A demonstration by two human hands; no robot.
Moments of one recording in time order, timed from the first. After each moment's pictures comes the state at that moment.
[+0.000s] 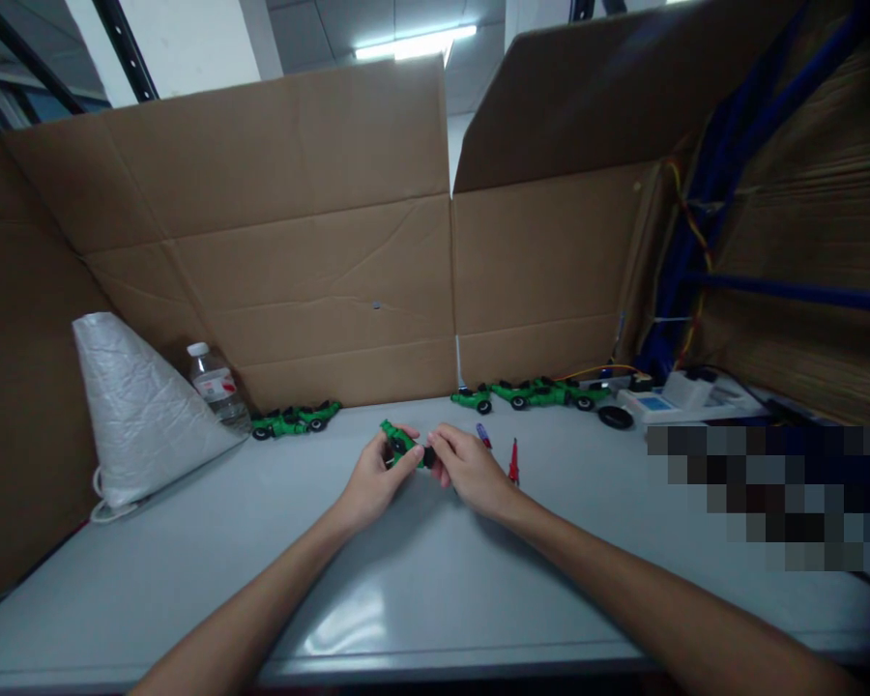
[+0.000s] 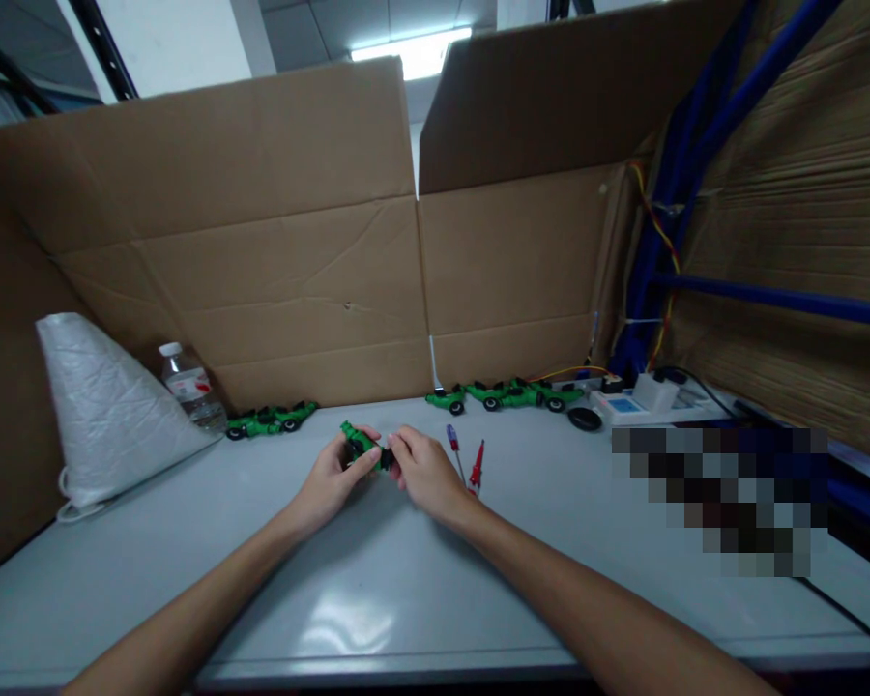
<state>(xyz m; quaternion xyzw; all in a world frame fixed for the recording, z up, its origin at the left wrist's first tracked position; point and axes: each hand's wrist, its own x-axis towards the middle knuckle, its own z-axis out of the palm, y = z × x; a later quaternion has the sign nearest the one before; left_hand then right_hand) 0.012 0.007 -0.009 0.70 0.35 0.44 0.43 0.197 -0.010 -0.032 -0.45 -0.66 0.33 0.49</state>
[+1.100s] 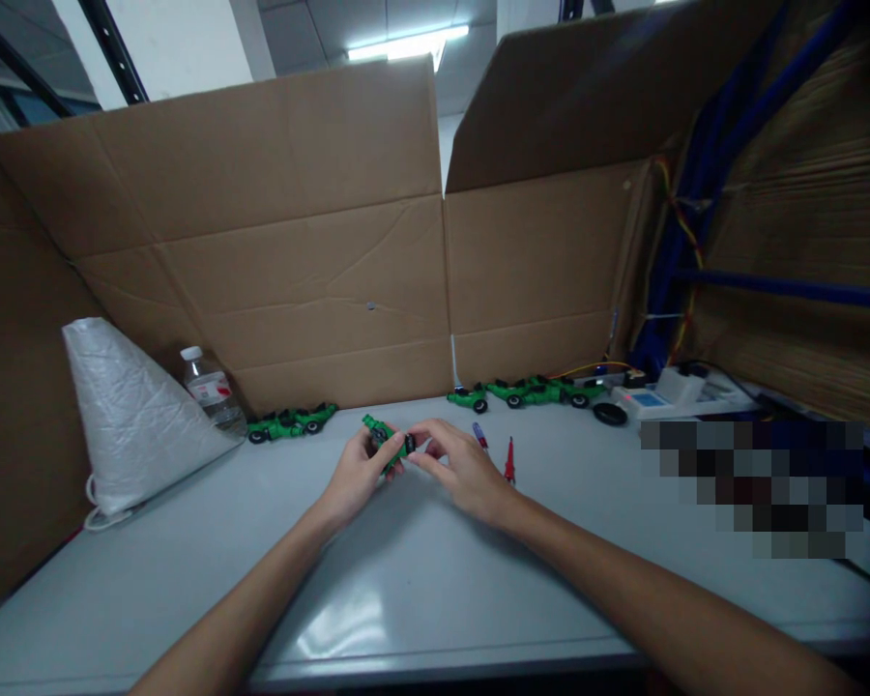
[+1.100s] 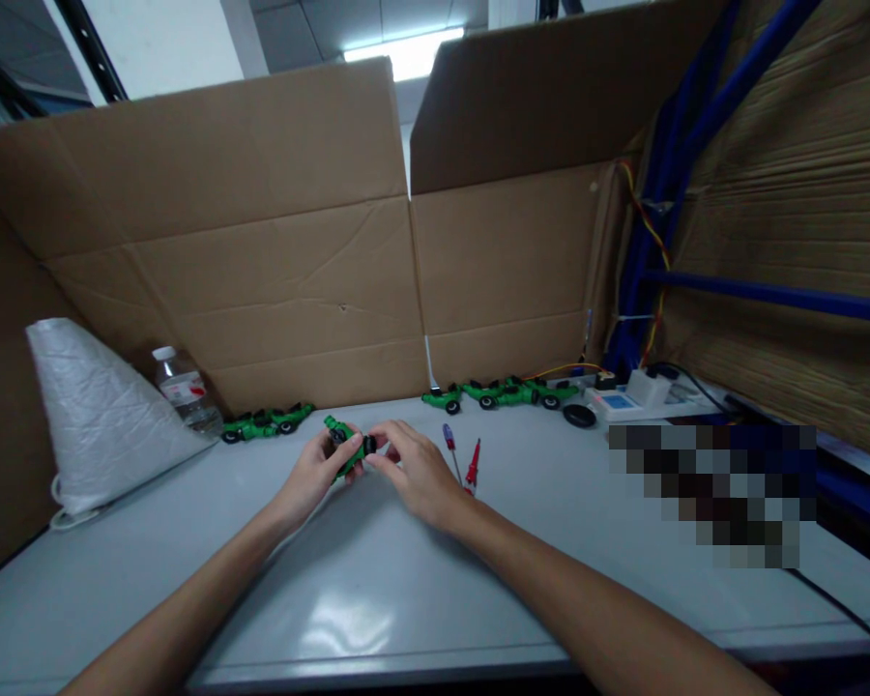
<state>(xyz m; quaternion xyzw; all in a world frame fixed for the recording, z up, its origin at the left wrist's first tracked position) 0.004 0.012 0.001 0.69 0.37 0.43 0.46 0.201 -0.023 -0.014 -0.38 -0.75 0.21 0.50</state>
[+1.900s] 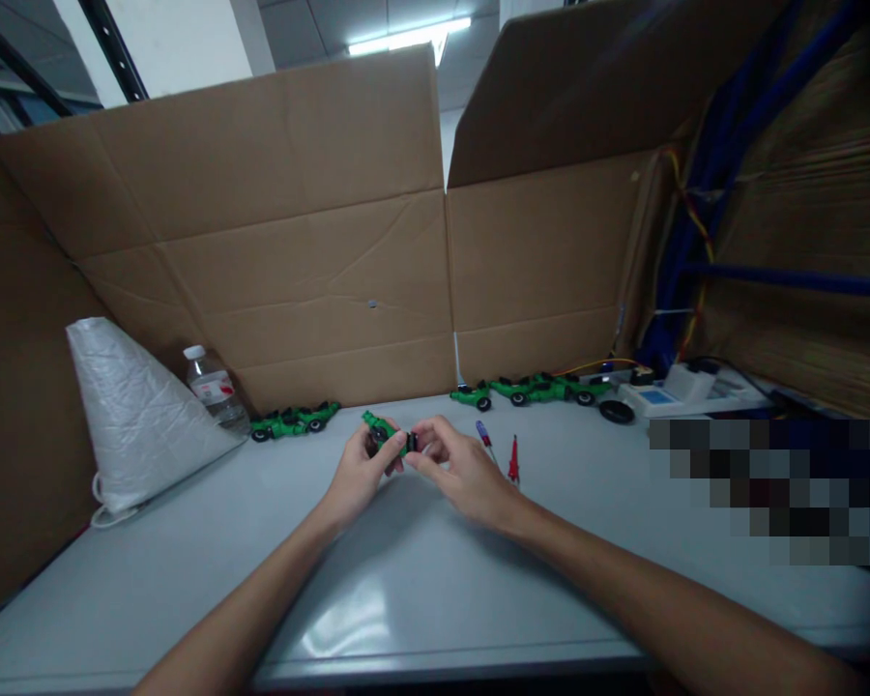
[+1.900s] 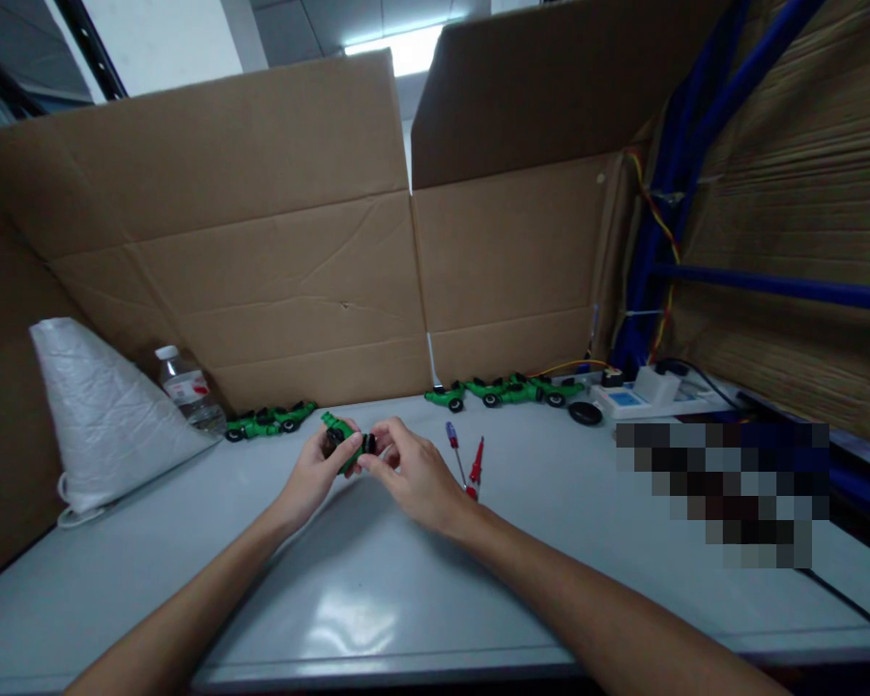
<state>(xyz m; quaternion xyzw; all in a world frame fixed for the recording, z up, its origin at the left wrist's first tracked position) 0.003 0.011 0.002 0.69 0.34 0.46 0.44 0.193 -0.031 -0.012 -0.39 -0.71 0.26 0.52</state>
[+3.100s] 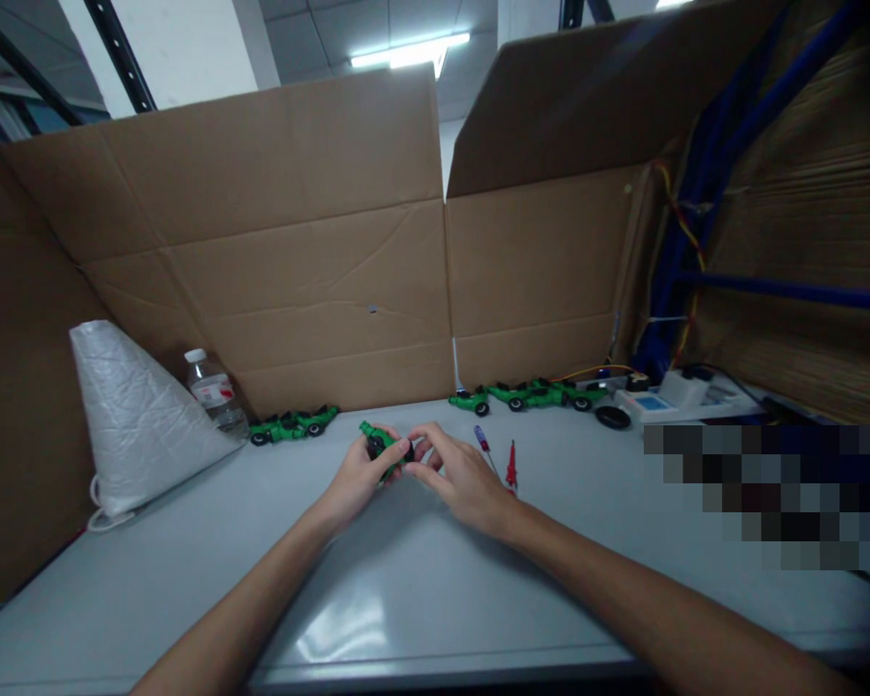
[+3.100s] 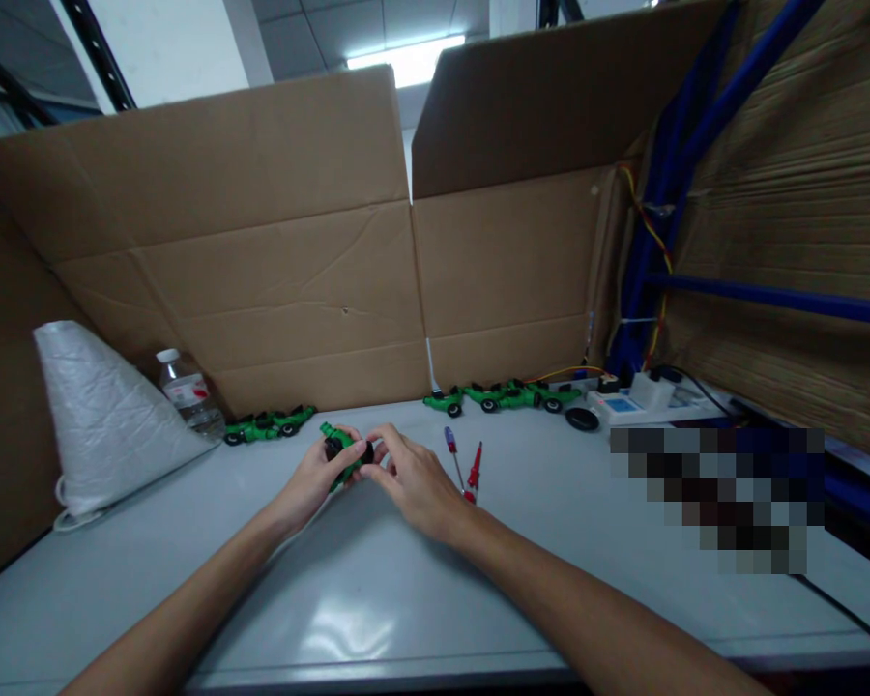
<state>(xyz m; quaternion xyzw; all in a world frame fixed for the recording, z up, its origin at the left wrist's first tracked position) 0.003 0.009 0.006 0.66 0.36 0.41 0.52 0.196 -0.031 -0.014 -0.40 -0.75 0.23 0.47</state>
